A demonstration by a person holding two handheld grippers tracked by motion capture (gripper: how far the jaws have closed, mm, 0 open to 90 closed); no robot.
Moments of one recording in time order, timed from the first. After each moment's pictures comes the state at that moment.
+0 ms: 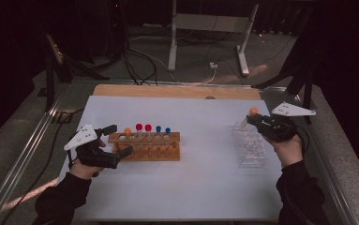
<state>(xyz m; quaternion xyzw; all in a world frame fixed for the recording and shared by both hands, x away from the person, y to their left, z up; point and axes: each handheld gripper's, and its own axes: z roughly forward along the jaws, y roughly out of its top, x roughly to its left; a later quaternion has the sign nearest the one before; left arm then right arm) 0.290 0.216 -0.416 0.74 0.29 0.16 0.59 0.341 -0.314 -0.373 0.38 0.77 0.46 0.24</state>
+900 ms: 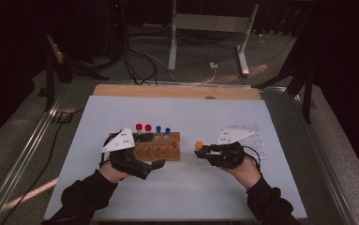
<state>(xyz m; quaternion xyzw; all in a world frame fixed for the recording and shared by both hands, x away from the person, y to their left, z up) 0.283 0.130 -0.409 0.79 0.19 0.08 0.58 0.300 -0.189 -0.415 0.23 0.85 0.46 0.08</state>
